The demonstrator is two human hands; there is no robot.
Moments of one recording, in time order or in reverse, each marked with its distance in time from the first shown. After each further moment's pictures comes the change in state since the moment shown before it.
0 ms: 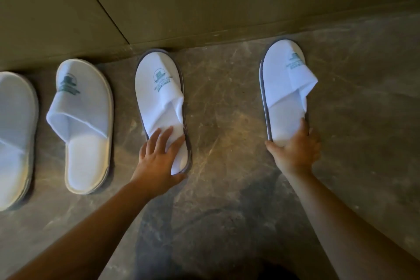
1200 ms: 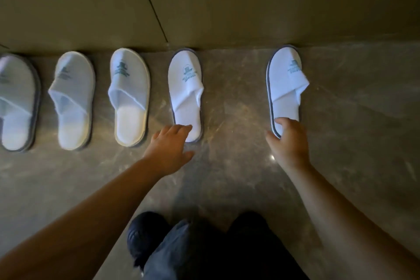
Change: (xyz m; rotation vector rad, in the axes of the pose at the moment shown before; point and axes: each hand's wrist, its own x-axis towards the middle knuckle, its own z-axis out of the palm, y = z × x) left_hand -0.078 0.063 -0.124 -0.073 -0.187 -0.196; right_hand -0.066 -0.066 -0.128 -0.038 -0.187 -0.281
